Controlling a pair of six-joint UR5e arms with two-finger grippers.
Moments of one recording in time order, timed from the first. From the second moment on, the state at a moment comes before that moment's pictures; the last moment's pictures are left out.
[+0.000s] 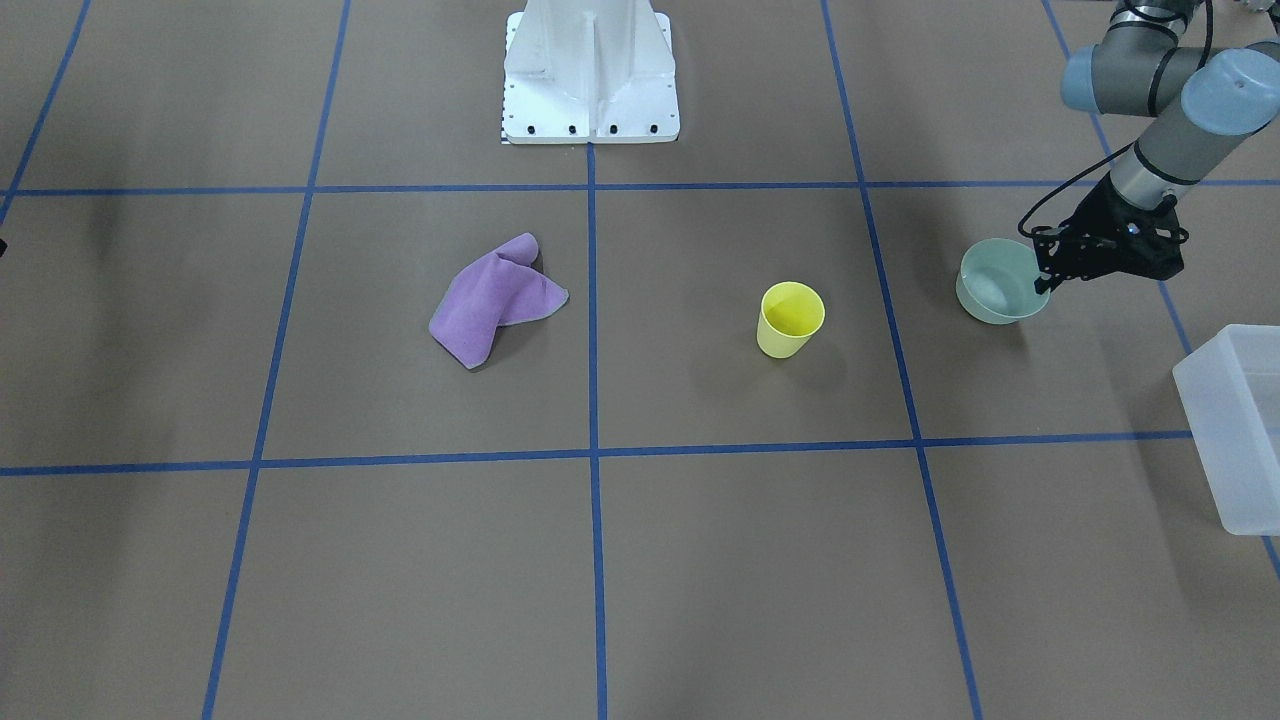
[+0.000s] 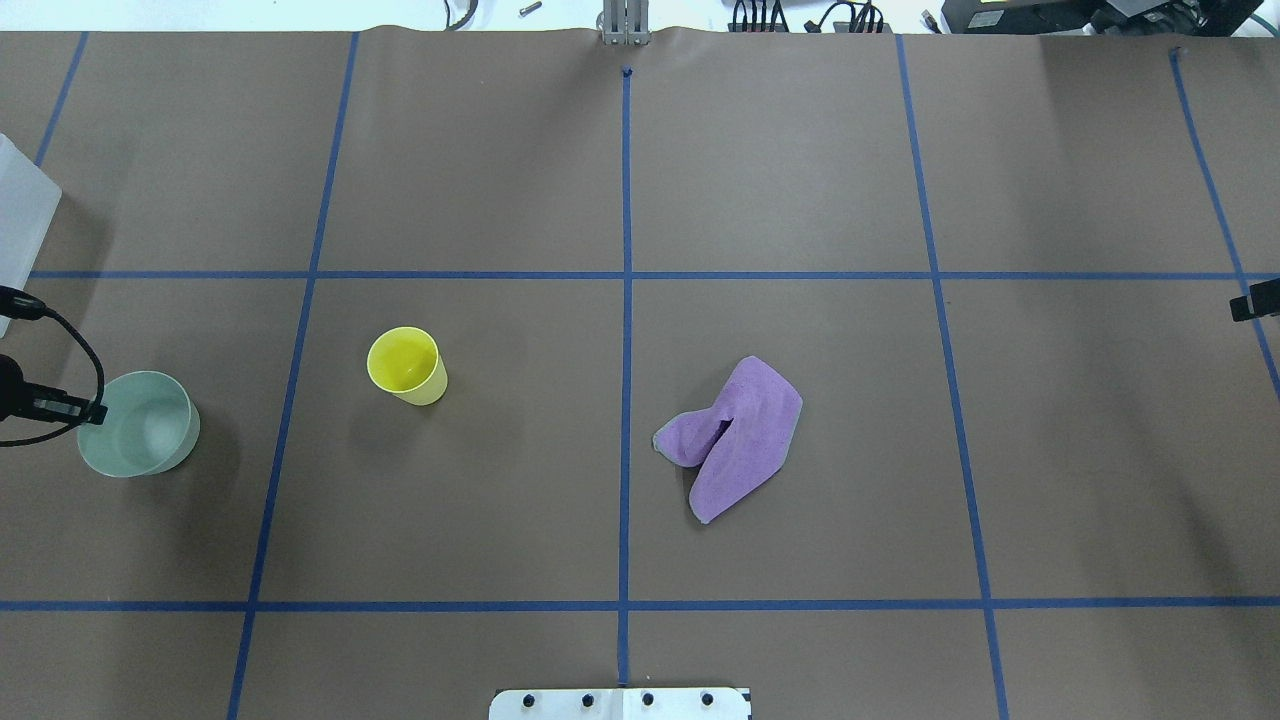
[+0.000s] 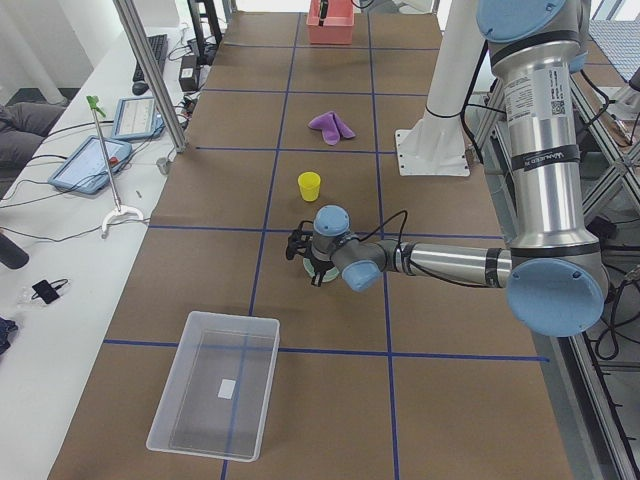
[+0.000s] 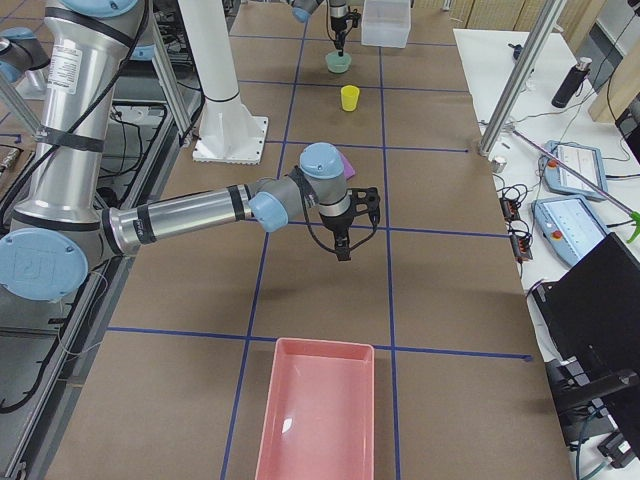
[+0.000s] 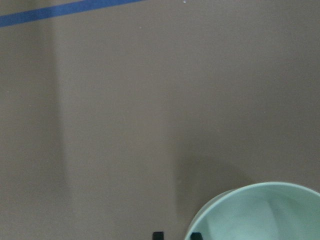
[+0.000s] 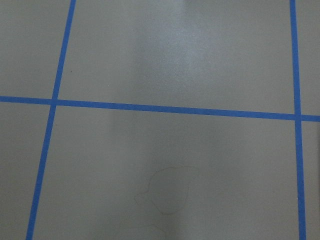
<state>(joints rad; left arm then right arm) -0.90 -1.38 -1.71 -2.38 -2.14 -0.72 1.23 -1.79 2.03 -1.21 2.21 0.58</state>
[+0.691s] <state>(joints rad) -1.24 -1.40 -1.73 -2.16 -2.31 -0.37 1.22 -1.79 2.03 -1.21 2.21 0.58</state>
